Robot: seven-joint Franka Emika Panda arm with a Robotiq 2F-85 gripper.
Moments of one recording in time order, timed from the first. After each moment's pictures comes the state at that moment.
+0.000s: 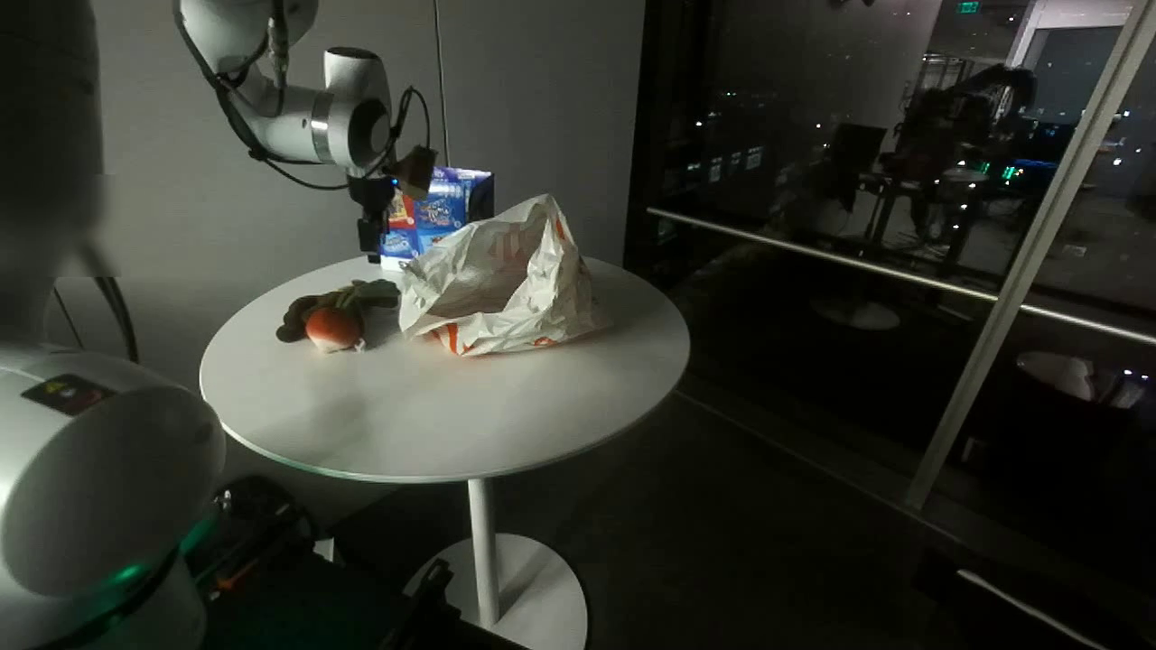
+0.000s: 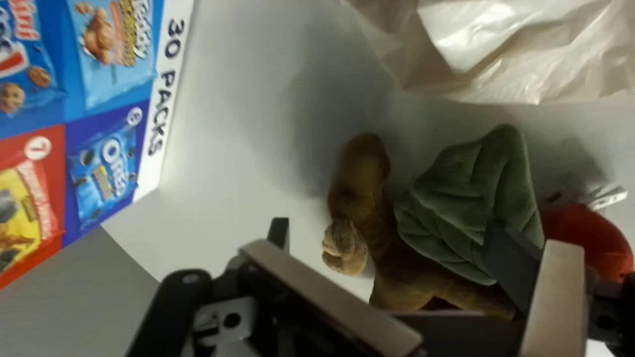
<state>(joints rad) 0.16 0.29 0.31 -1.96 0.03 2.57 -1.71</state>
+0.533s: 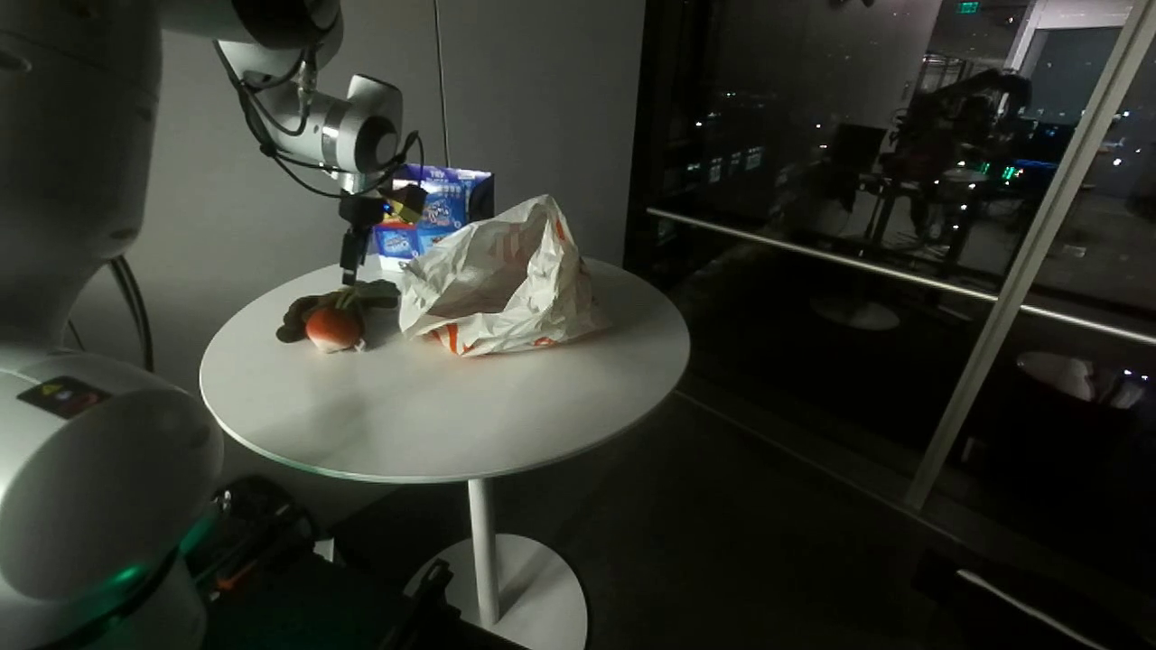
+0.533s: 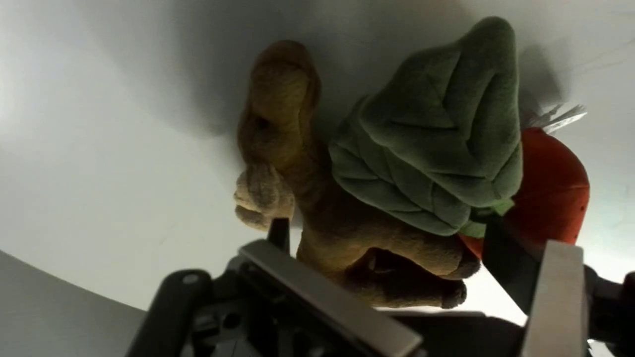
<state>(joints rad) 0.15 0.44 0.36 -1.79 0.14 2.25 -1.80</state>
